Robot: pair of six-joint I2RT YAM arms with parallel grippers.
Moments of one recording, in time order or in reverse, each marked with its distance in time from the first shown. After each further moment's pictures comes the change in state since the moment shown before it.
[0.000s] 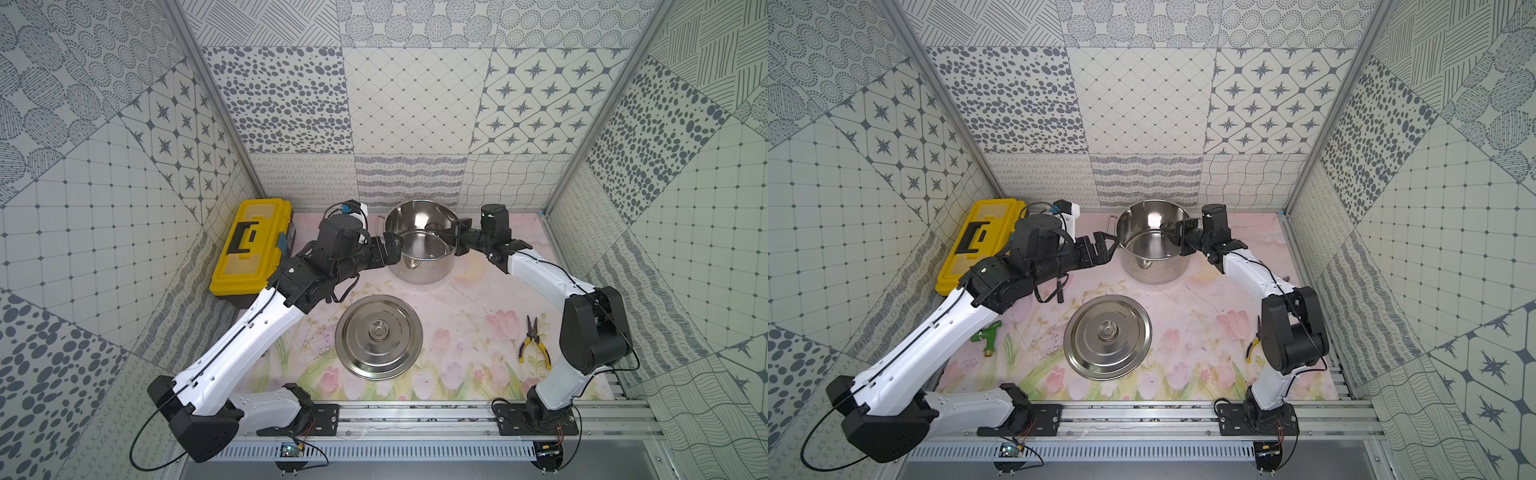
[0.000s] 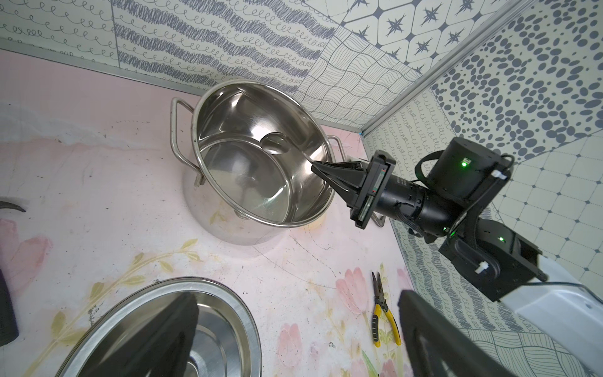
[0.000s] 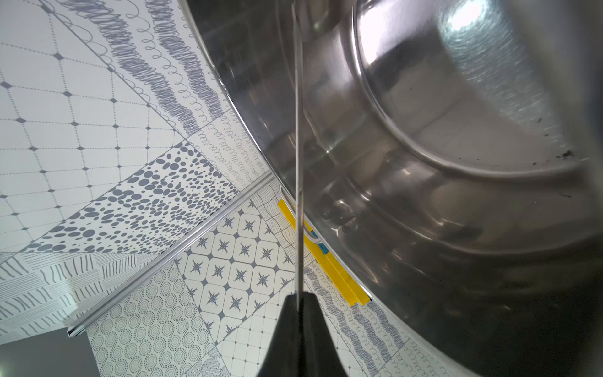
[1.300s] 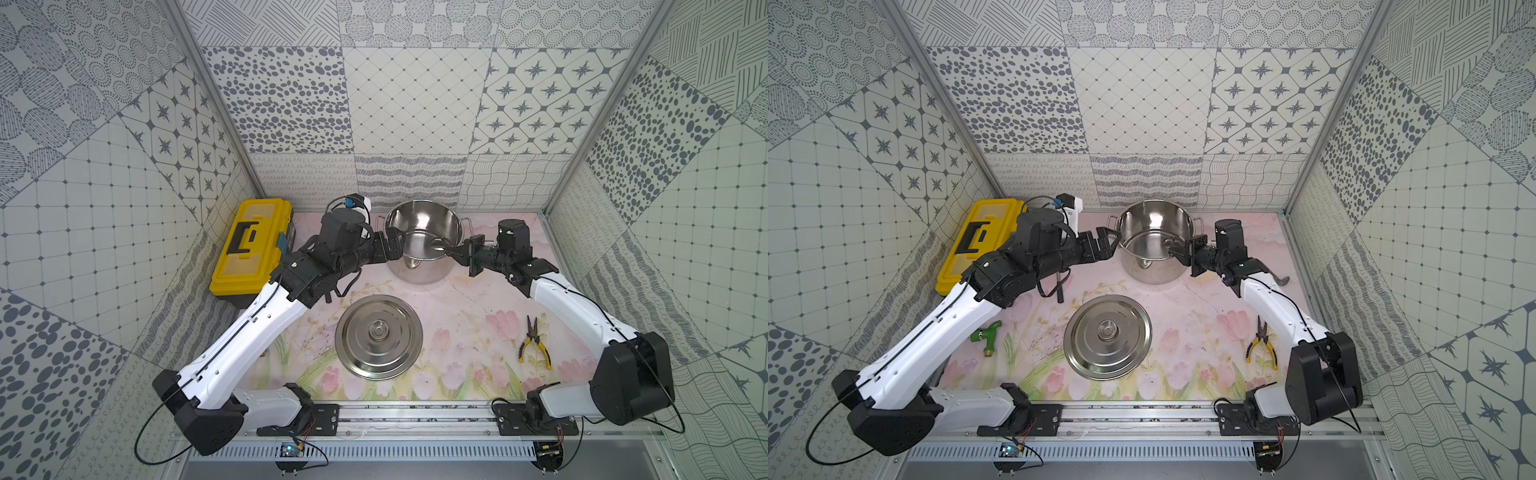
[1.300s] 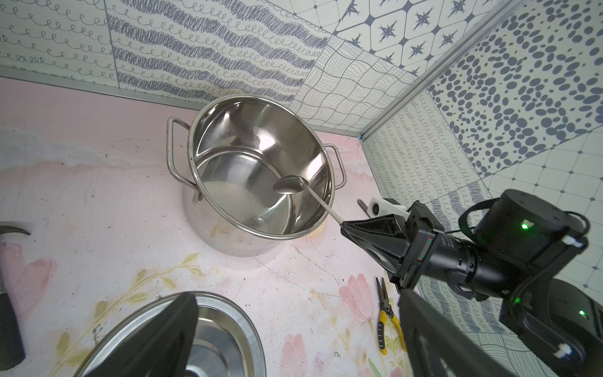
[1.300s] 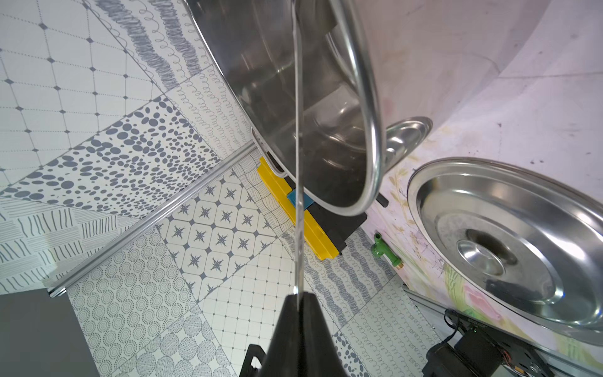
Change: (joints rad) left arm 0.000 0.037 0.055 -0.002 -0.005 0.046; right arm 0.027 -0.281 -0.182 -0.134 -0.056 -0.063
